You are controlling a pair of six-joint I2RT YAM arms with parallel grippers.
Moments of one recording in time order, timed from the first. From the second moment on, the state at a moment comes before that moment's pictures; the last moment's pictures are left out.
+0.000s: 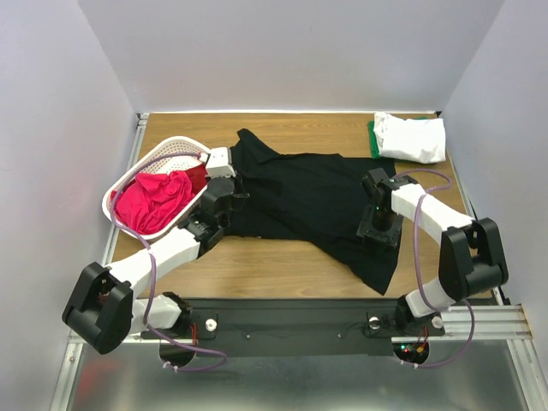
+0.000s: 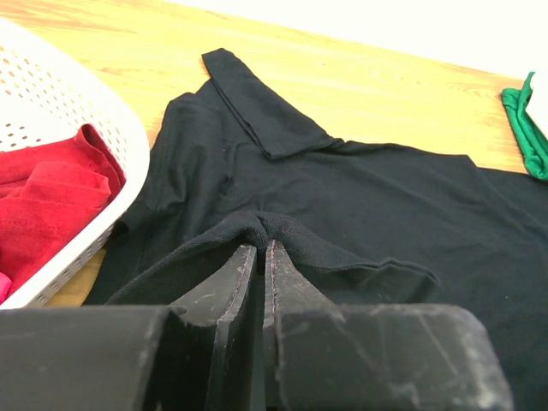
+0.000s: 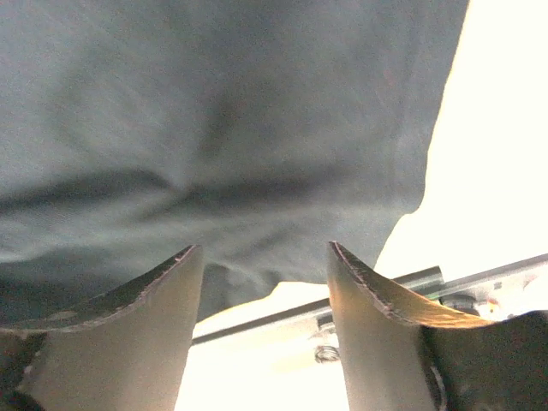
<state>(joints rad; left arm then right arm) -0.62 1.19 0.66 0.33 -0.51 -0.37 0.29 1.54 1.01 -1.04 0.14 0.71</state>
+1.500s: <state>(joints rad) -0.60 1.19 0.66 0.33 -0.46 -0.38 0.36 1.34 0.62 -0.98 -0.06 0.85</state>
